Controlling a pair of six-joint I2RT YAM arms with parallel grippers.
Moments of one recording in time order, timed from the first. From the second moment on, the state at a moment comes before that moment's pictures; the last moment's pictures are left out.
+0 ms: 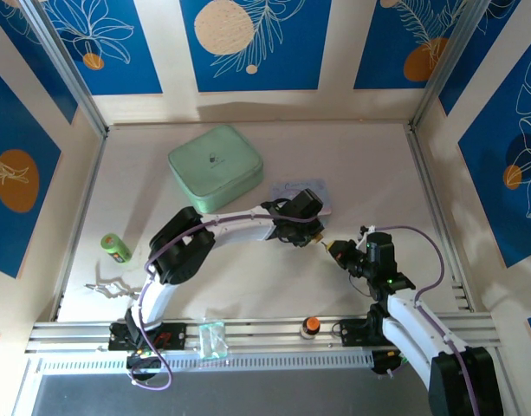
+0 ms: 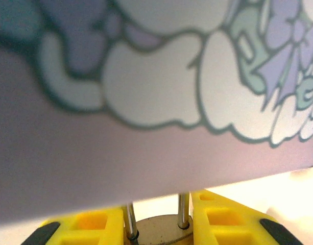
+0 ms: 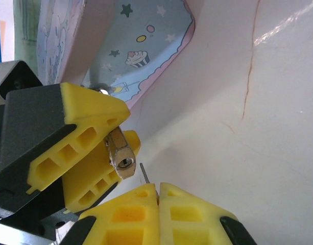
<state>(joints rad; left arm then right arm) -1.00 2.11 1.53 -0.34 0.10 -1.57 0.18 0.72 0.09 0.01 -0.40 0.99</state>
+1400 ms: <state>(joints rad) -0.99 2.10 1.51 -0.28 0.10 -1.67 0.24 0.69 0.09 0.04 -0.28 1.07</state>
